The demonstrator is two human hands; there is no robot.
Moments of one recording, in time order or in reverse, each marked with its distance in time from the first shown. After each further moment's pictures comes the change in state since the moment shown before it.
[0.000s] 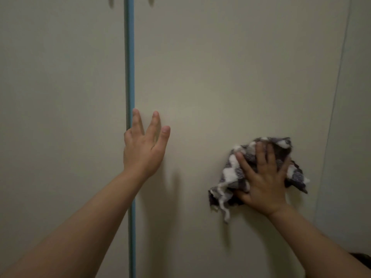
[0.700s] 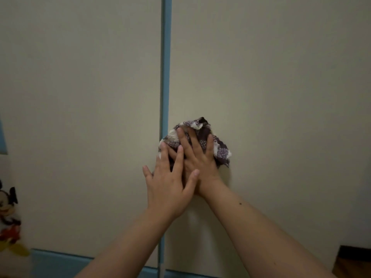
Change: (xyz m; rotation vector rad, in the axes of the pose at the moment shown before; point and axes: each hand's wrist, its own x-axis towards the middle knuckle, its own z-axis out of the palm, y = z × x) left_hand -0.089 -0.062 0.029 0.268 -0.134 0.036; right_hand 0.055 -0.203 0.012 -0.009 -0.078 -0.246
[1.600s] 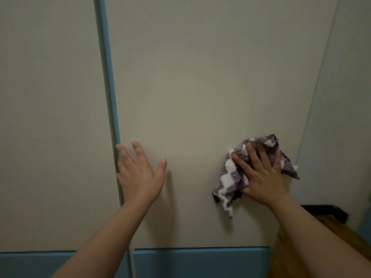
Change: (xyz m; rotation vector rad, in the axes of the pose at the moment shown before) left_hand -0.014 0.033 0.036 -0.164 -0.032 -0.244; right_hand -0.204 0.177 0.006 -0.018 -0.079 0.124
